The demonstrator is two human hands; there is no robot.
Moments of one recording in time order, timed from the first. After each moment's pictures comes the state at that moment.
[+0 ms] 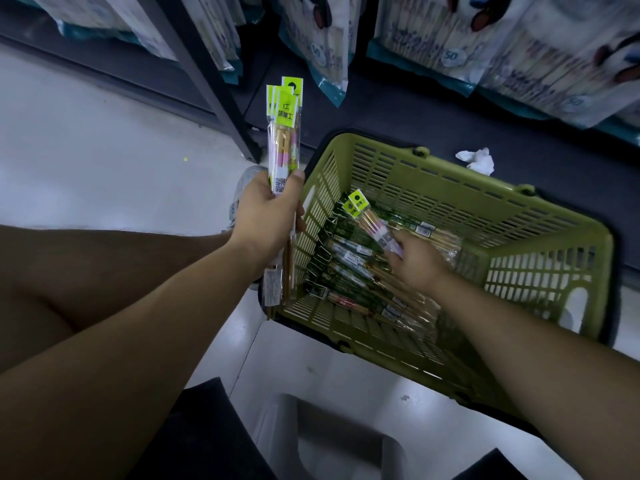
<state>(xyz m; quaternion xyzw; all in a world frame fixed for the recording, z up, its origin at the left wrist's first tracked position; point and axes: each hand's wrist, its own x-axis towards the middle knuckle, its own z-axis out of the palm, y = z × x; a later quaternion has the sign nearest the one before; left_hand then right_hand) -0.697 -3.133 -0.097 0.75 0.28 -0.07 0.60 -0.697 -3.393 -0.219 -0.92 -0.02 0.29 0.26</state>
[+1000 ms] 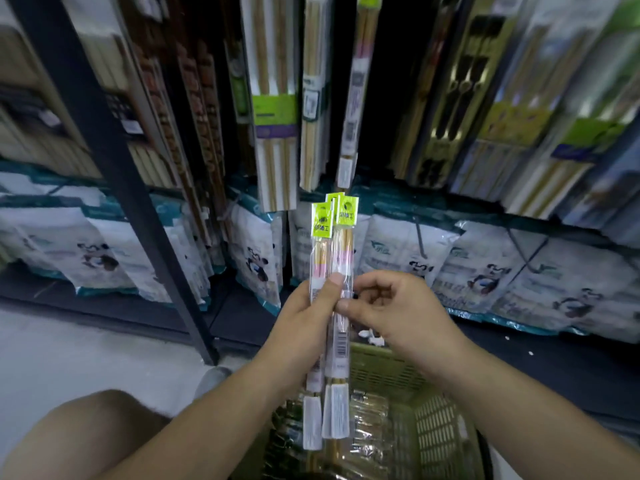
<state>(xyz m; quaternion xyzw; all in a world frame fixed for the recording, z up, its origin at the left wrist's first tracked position) -0.689 -3.231 0.125 0.64 0.01 -0.10 0.76 -0.698 -3.384 0.169 -0.77 -0.01 0.06 0.64</state>
